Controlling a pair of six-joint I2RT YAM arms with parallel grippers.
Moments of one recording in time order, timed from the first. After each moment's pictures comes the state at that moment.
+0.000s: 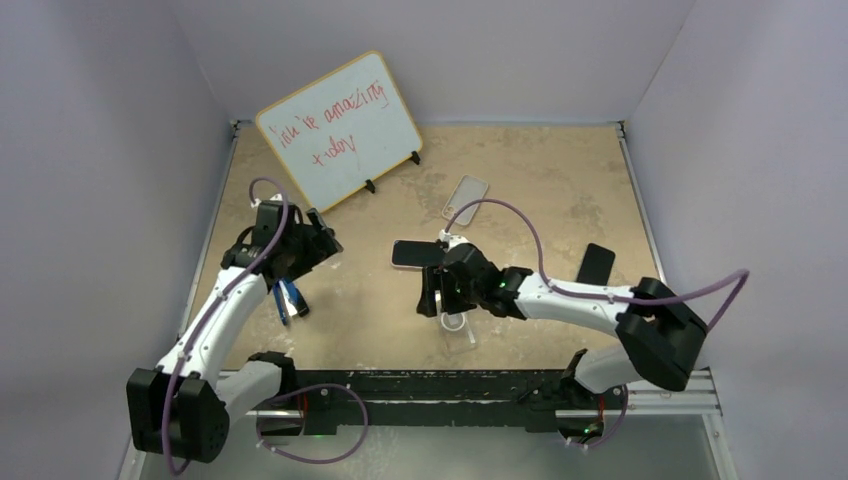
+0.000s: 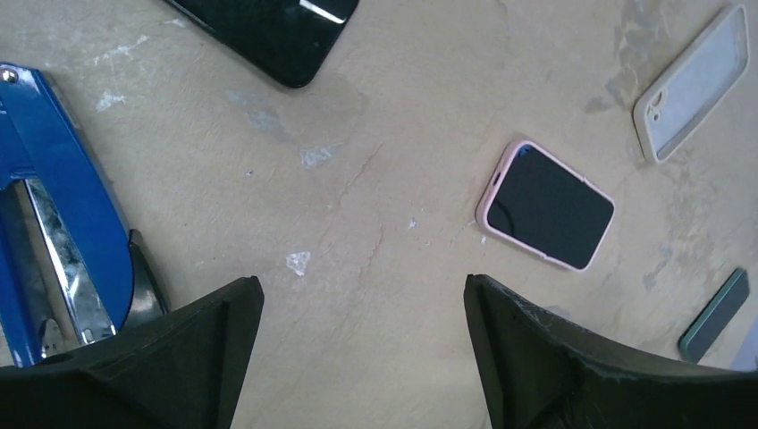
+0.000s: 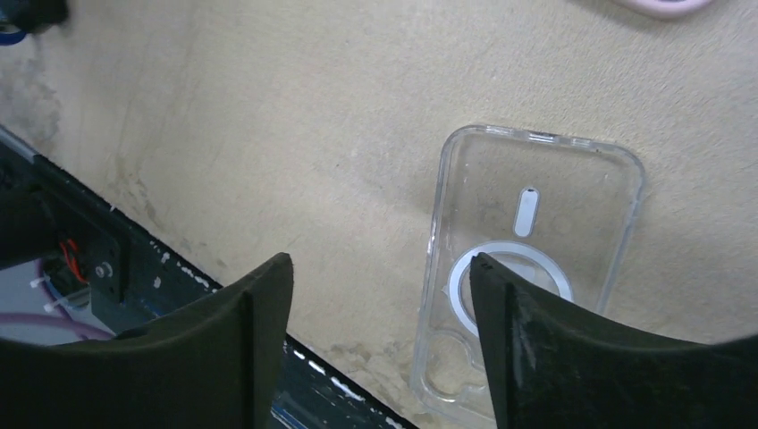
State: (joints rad) left arm -0.18 1.03 0.77 -0.61 0.03 -0.68; right arm 0.94 1.45 0.74 -0.18 -0.05 0.72
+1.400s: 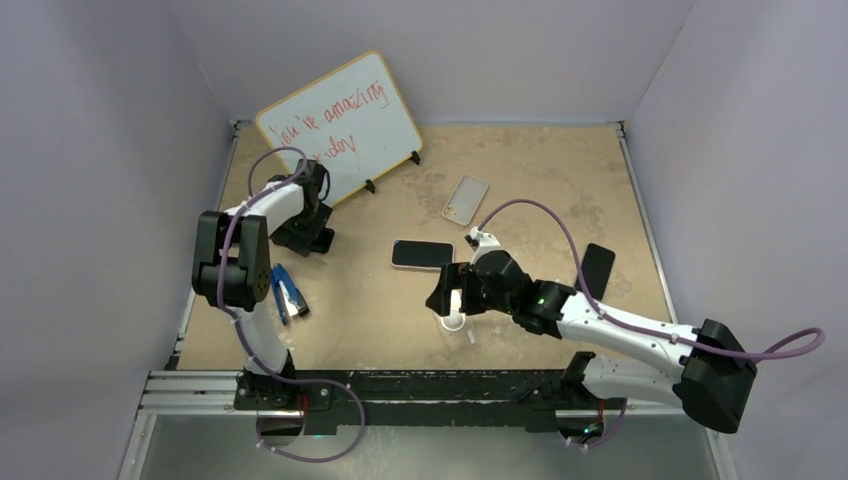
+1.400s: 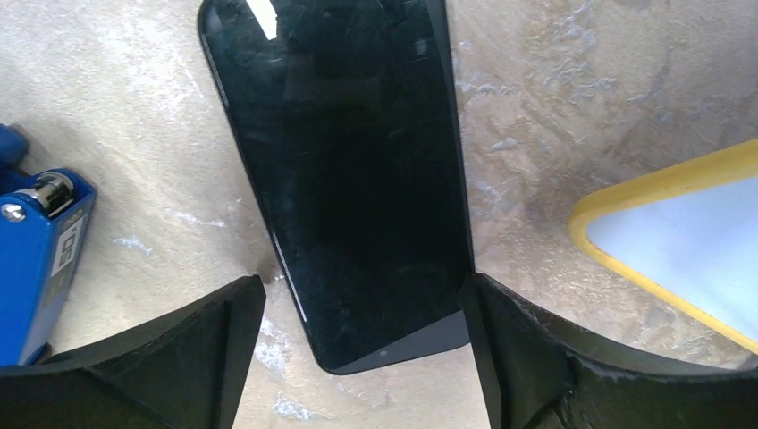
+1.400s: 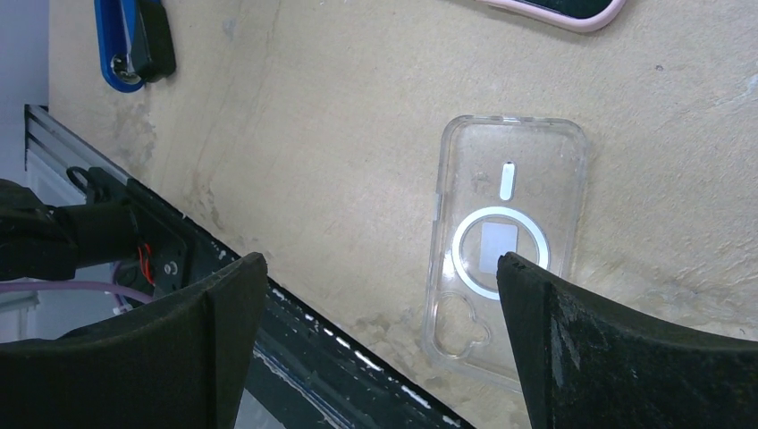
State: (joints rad) left arm -0.11 1.85 1.22 -0.75 -0.38 -1.28; right arm 0.94 1.09 0.61 -0.20 0.03 0.77
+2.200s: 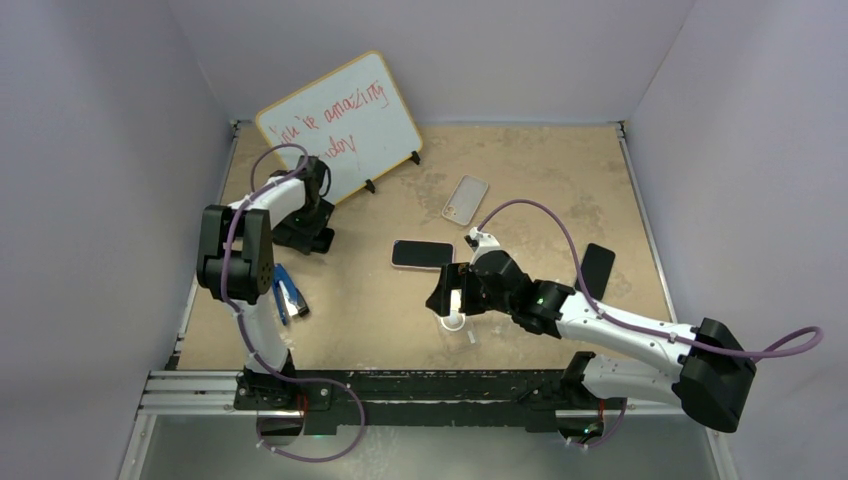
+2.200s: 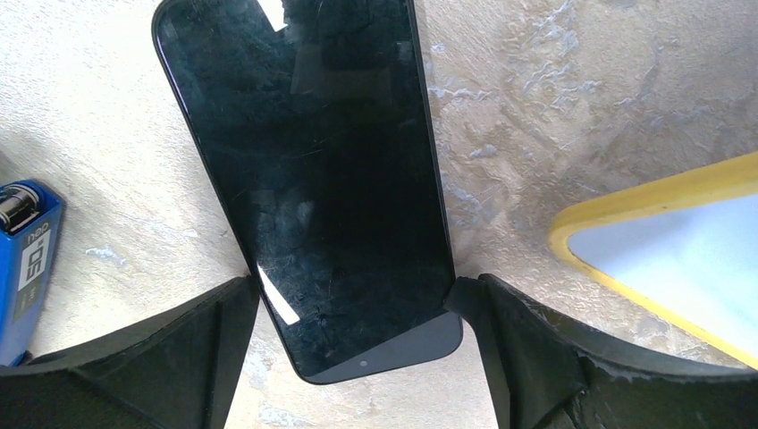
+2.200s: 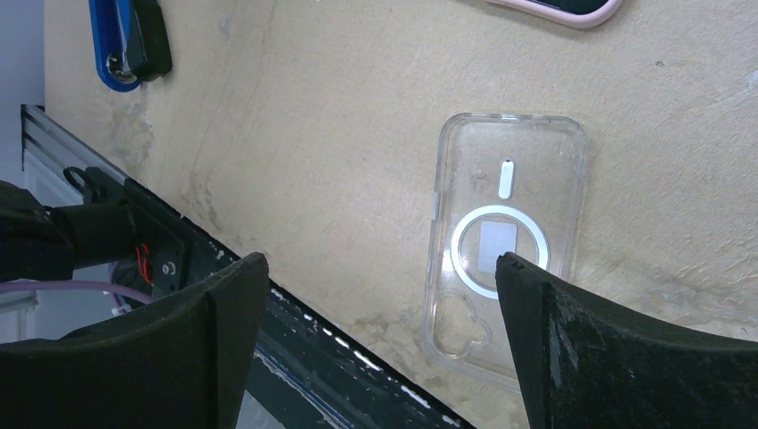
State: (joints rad) left arm -0.11 1.92 1.30 -0.78 -0.37 -1.27; right arm 0.94 1.10 0.61 -0.20 0.03 0.77
